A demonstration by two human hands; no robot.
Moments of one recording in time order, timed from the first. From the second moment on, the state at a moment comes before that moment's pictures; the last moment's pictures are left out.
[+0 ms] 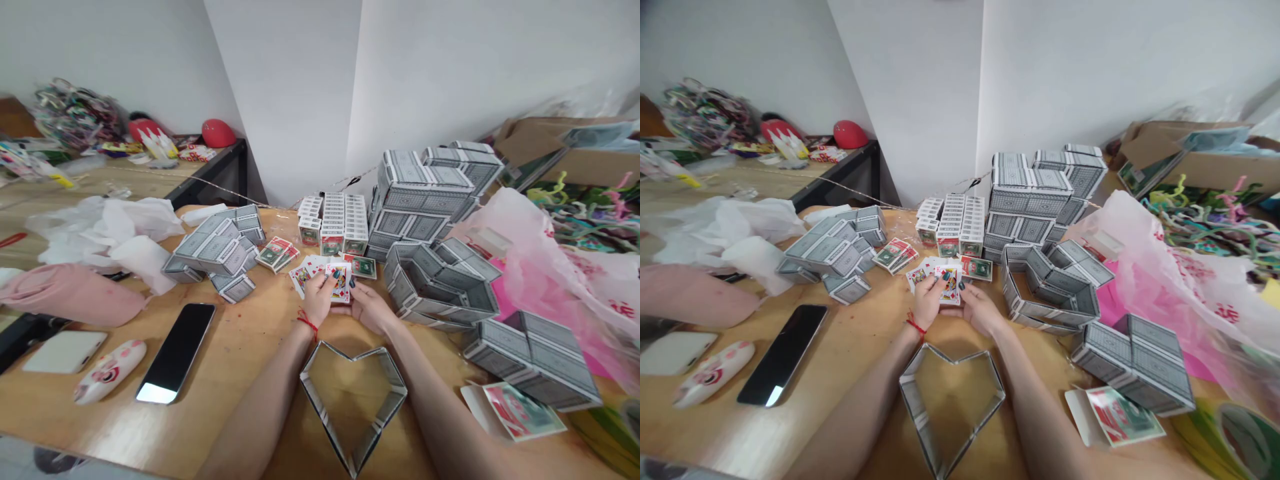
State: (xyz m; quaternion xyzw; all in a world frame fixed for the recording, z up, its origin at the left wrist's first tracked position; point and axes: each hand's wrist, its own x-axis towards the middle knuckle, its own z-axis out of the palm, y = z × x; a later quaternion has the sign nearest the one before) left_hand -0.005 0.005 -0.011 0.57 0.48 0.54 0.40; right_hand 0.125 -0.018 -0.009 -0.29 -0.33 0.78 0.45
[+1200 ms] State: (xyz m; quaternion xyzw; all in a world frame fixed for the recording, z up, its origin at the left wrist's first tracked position) left_hand -0.002 0.003 -0.001 0.61 0.47 0.51 0.39; right_hand 0.128 -0.016 -0.021 -0.54 -0.59 0.34 0.51
